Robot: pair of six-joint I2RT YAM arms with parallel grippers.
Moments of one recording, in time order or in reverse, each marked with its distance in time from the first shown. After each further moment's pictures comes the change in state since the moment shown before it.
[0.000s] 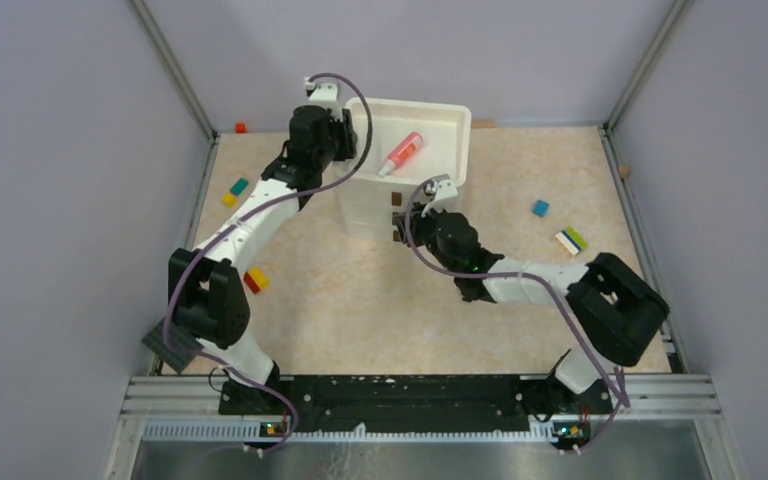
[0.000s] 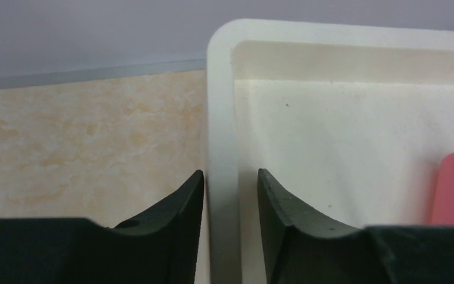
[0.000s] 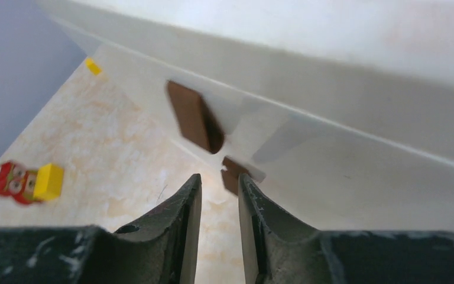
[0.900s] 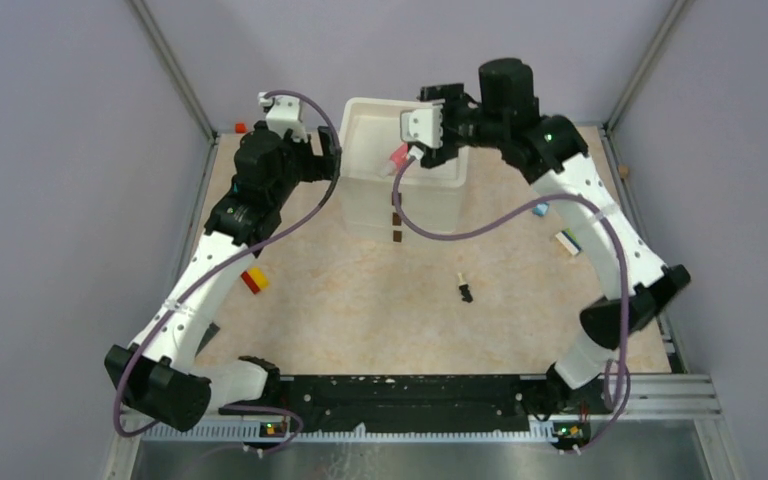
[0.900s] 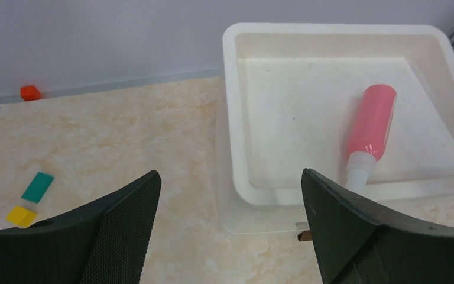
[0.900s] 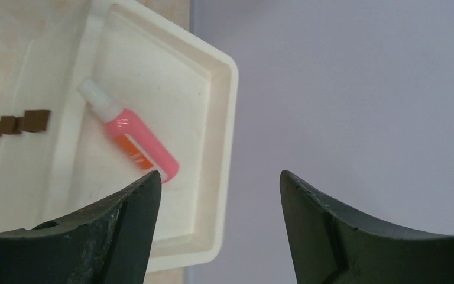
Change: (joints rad) left arm -0.013 -0.435 -0.142 -0.204 0.003 0.039; right arm -0.240 -0.068 1.069 -1.363 -0.694 -1.528
